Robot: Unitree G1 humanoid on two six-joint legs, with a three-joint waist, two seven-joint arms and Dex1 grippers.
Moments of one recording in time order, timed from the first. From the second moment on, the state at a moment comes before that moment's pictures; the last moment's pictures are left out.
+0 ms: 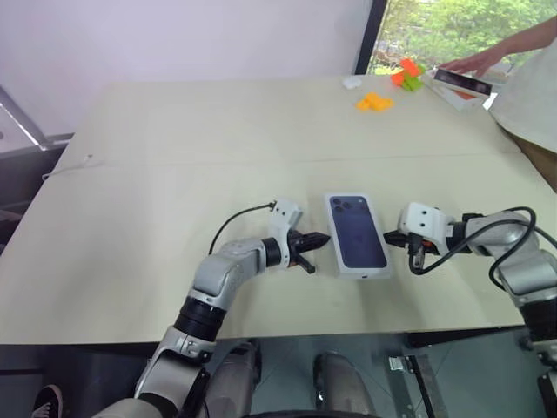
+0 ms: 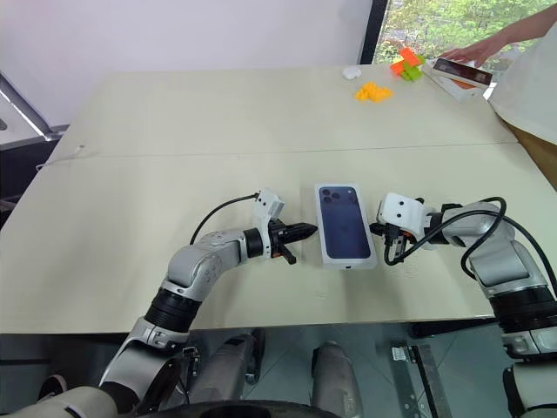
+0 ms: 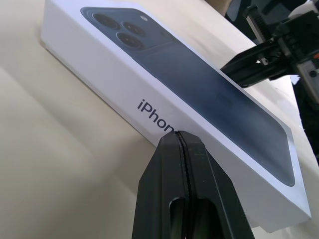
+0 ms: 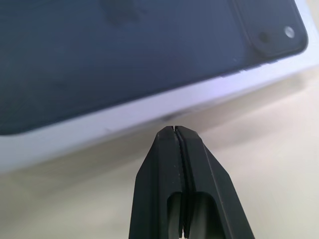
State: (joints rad) left arm -0.48 0.04 -0.21 0.10 -0.40 0.70 -0.62; right arm -0.41 -0.92 0.11 0.16 0.03 0.14 1.12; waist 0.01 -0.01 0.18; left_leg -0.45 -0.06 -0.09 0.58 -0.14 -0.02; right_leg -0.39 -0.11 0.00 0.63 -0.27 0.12
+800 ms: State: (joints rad) left arm -0.39 0.20 -0.06 -0.19 -0.51 0.85 -0.56; right arm -0.33 -0.78 0.10 -0.03 0.20 0.30 1.08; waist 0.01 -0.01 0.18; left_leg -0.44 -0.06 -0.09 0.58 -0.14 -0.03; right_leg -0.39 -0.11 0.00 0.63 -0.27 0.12
